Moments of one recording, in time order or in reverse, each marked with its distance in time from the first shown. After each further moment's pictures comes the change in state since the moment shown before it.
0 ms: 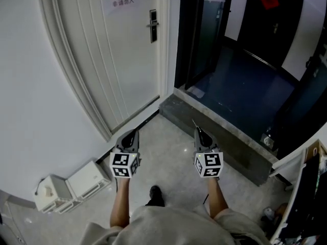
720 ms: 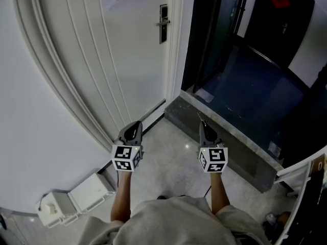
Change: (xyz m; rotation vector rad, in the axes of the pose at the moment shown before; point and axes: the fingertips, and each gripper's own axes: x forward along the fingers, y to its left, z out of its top) left arm 0.188 0.158 0.004 -0.025 0.012 -0.035; right arm 0.238 -0.005 0.006 -0.015 0.024 -0.036
